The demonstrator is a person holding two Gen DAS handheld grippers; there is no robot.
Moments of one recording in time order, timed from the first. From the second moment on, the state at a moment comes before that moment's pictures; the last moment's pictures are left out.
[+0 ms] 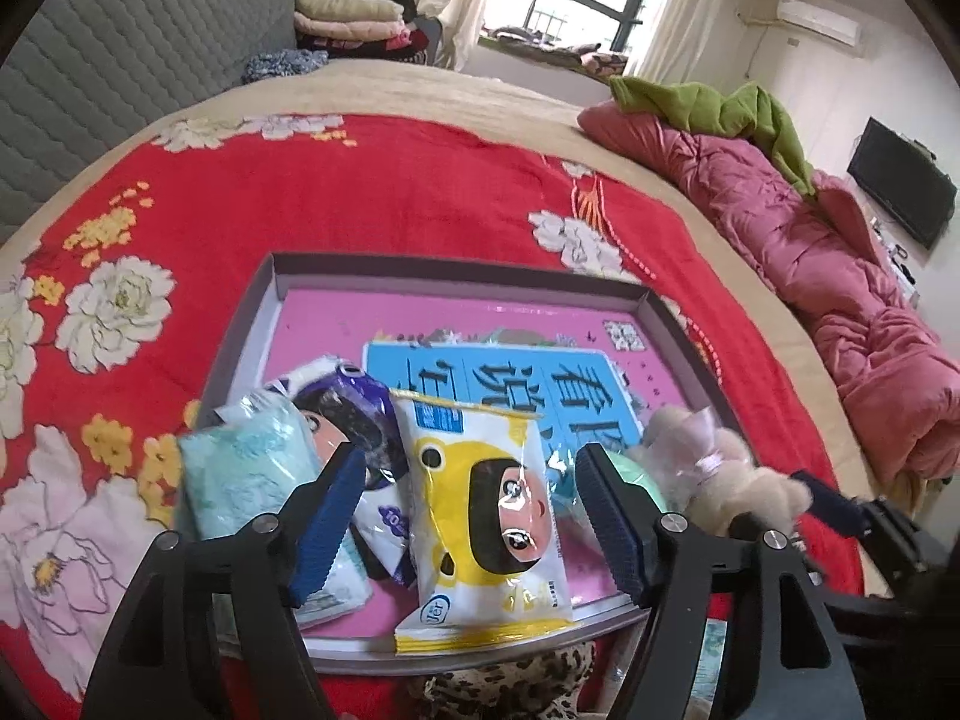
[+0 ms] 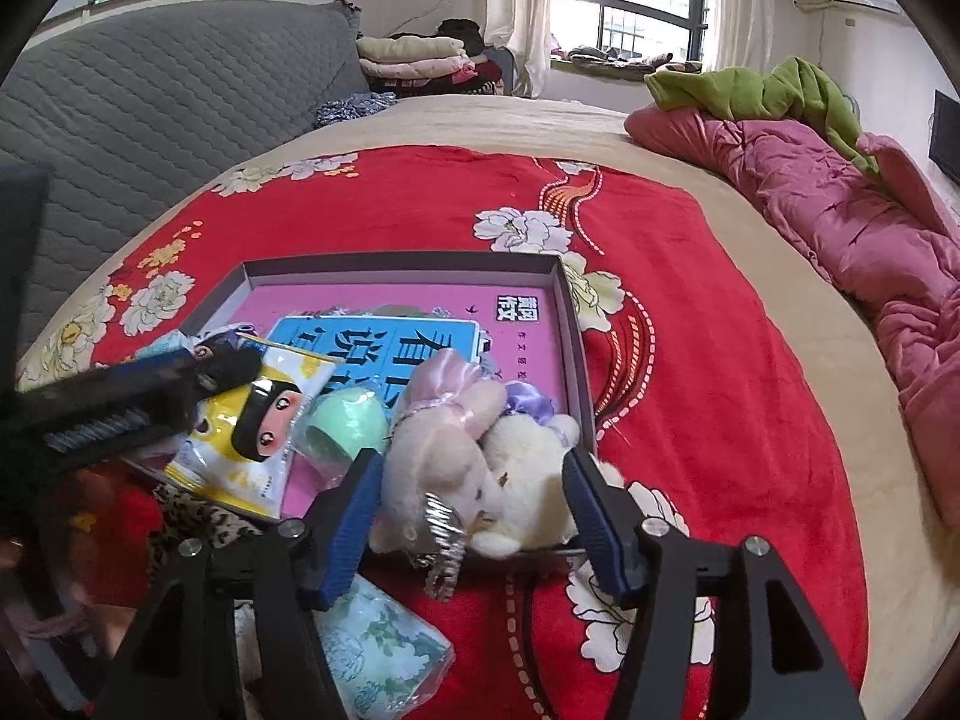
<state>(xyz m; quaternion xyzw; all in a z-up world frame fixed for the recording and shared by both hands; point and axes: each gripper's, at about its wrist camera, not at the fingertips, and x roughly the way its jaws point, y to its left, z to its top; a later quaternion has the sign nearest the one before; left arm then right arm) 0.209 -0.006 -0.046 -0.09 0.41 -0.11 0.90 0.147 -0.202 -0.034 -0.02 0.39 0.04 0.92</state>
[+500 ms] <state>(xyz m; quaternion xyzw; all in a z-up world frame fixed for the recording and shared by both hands) 0.174 0.007 -0.019 -0.07 0.40 -0.10 0.91 0.168 -0.193 -0.039 -0.03 0.38 0.04 0.93</state>
